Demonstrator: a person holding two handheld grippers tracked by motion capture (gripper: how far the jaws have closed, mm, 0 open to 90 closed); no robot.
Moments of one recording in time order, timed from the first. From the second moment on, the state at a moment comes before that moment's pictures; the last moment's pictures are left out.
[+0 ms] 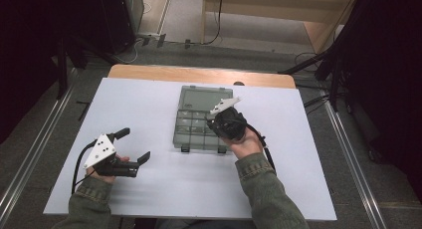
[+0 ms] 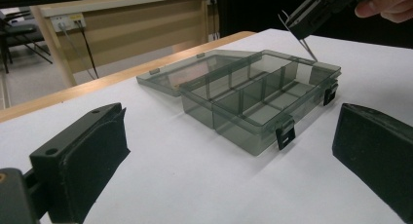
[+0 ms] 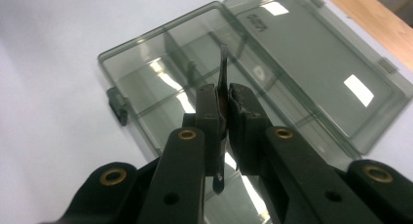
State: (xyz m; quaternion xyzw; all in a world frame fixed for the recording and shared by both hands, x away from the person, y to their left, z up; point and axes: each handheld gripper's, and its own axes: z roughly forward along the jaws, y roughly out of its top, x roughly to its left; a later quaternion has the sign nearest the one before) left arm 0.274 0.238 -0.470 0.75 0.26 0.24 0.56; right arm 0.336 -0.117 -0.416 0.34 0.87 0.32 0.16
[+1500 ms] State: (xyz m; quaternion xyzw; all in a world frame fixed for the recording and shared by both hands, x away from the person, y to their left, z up) left arm 0.273 0.237 -0.470 0.75 0.26 0.24 0.55; right arm 0.318 -0.160 -0.429 0.43 0.82 0.36 0.15
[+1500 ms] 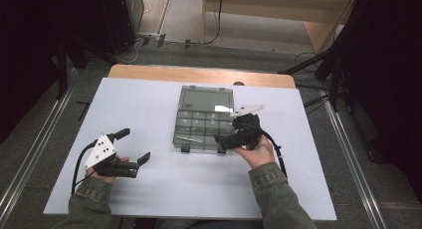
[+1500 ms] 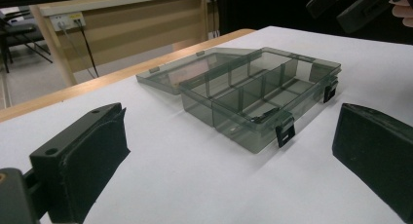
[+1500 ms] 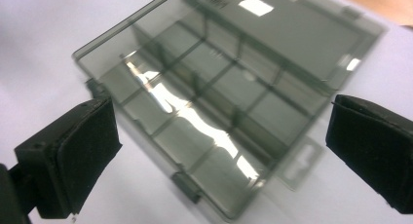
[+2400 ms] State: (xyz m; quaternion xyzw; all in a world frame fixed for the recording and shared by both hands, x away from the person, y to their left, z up) left arm 0.275 0.236 -0.470 0.75 0.26 0.23 0.56; right arm 0.263 -0.219 -0.457 0.52 0.74 0.34 0.25
